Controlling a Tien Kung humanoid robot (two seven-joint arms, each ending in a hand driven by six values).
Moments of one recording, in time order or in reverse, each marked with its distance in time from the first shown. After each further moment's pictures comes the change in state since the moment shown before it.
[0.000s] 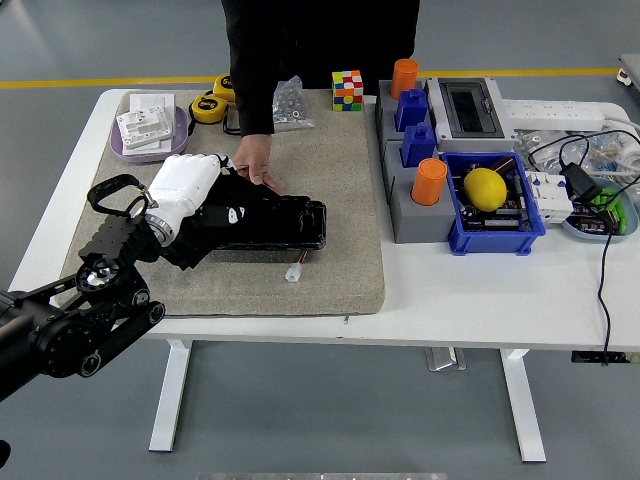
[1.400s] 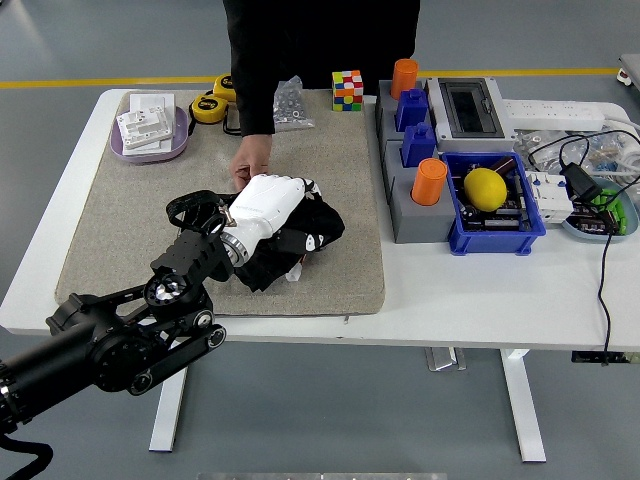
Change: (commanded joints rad) left arm -0.053 -0.129 0.147 -0.071 -0.045 -0.014 0.012; right arm 0.017 0.006 -0.032 0.010 0.005 0.004 0.009
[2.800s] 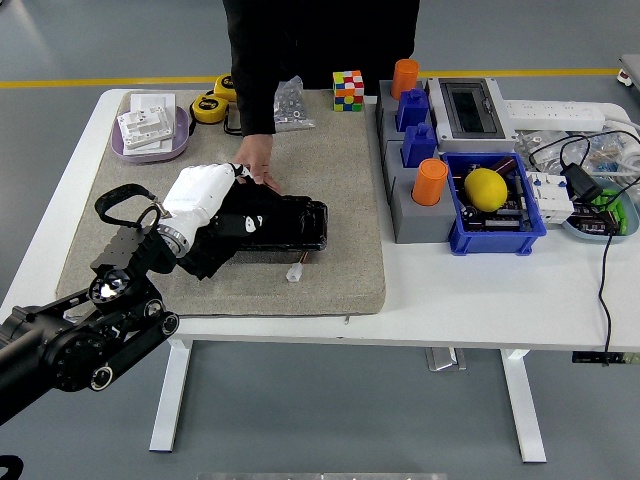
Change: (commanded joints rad) left arm 0.084 0.078 -0.136 -0.012 -0.002 -0.002 -0.015; right arm -0.009 0.011 0.014 0.001 0.000 -0.006 0.007
